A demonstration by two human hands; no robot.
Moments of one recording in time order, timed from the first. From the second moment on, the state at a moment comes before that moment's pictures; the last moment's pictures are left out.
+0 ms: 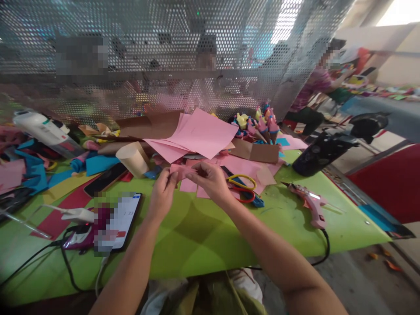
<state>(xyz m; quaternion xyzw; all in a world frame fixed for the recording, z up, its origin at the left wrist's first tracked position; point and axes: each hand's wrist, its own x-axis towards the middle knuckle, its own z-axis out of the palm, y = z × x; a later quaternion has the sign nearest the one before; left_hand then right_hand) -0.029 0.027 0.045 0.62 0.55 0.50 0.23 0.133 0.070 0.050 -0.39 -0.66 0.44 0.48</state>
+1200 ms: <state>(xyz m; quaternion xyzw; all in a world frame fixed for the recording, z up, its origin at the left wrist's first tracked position) -0.031 0.034 0.041 0.56 0.51 0.54 0.36 0.178 0.079 0.061 -0.40 -0.71 0.38 0.43</state>
